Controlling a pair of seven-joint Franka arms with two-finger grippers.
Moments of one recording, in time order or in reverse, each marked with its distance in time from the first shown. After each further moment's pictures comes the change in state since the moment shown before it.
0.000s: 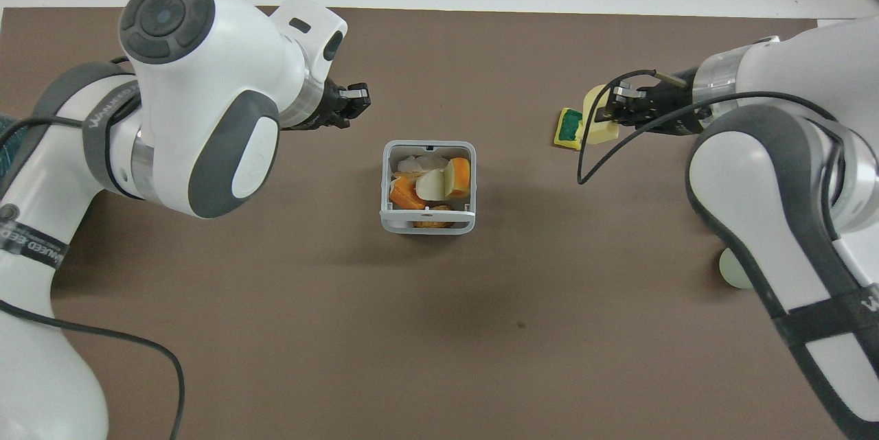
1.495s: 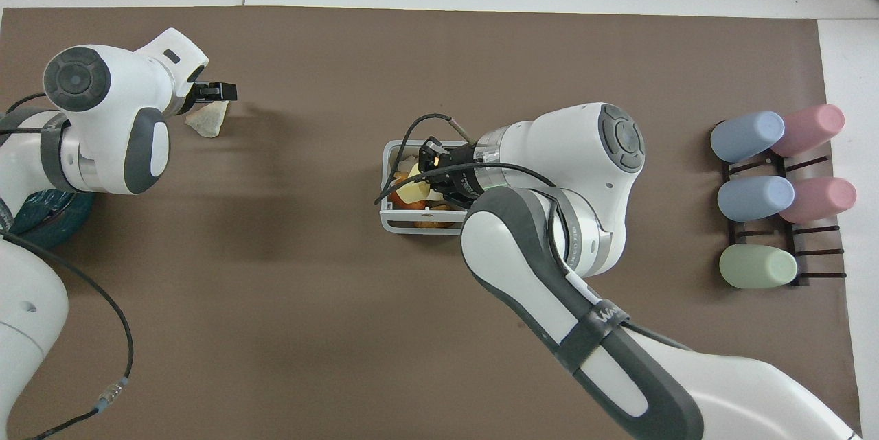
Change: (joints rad) left arm 0.340 0.208 0.006 -0.237 0.239 0.606 0.366; right arm 0.194 0.159 0.156 -0.070 0.211 0.233 0.484
